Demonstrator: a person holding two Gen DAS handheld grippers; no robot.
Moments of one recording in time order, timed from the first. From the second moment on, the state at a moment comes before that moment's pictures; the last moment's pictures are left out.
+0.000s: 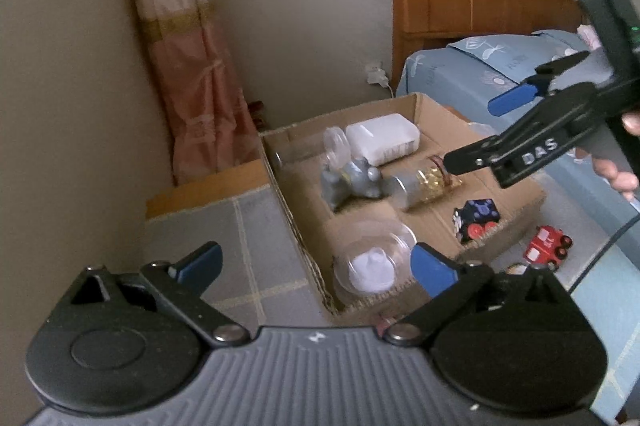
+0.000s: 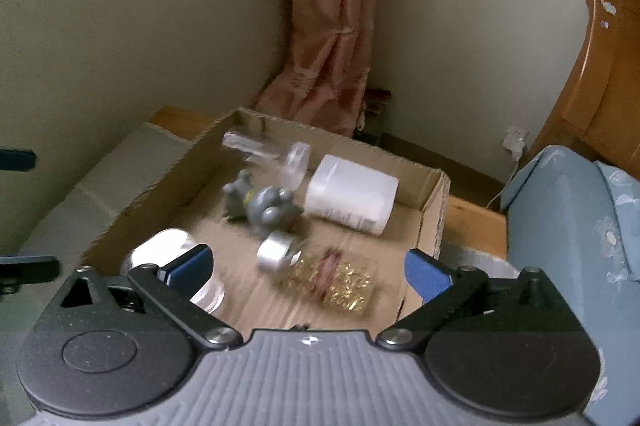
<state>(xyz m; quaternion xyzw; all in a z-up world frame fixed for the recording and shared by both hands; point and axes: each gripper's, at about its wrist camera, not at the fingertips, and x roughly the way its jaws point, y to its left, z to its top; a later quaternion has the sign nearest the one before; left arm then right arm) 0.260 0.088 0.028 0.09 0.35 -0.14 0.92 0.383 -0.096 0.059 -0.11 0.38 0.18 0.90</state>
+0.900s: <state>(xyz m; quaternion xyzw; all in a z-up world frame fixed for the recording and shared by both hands) 0.199 0.064 -0.035 0.04 0.36 -0.07 0.93 0.231 -0.149 -0.016 -0.02 0.39 0.03 0.92</state>
